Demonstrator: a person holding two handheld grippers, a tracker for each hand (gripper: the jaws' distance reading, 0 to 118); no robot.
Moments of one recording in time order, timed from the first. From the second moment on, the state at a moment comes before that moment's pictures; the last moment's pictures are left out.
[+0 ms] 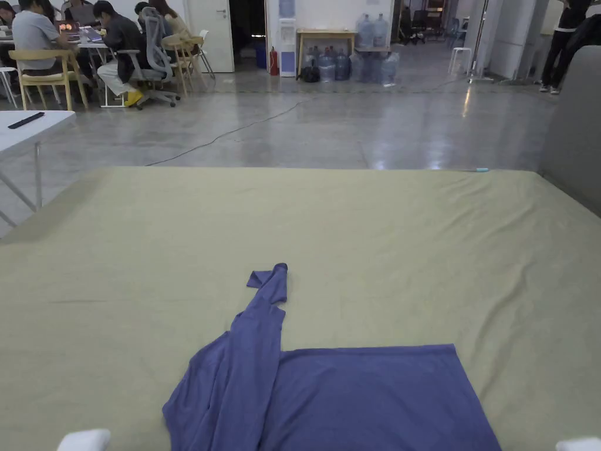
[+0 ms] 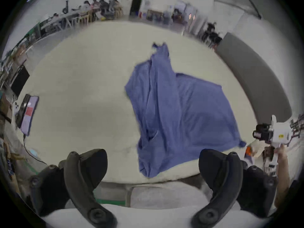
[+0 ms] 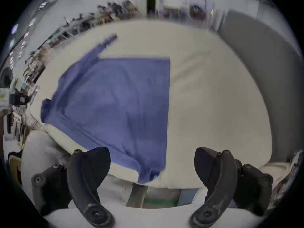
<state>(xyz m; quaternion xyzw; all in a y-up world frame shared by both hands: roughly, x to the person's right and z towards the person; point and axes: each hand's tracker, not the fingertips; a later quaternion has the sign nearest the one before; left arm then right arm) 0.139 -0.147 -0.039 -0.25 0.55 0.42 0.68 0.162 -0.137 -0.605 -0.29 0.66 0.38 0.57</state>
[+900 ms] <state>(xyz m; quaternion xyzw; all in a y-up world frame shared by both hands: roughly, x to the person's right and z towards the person) -0.272 -0.127 -0.189 -0.32 0.54 0.34 0.70 0.094 -0.157 -0.552 -0.41 0.70 0.22 0.54</state>
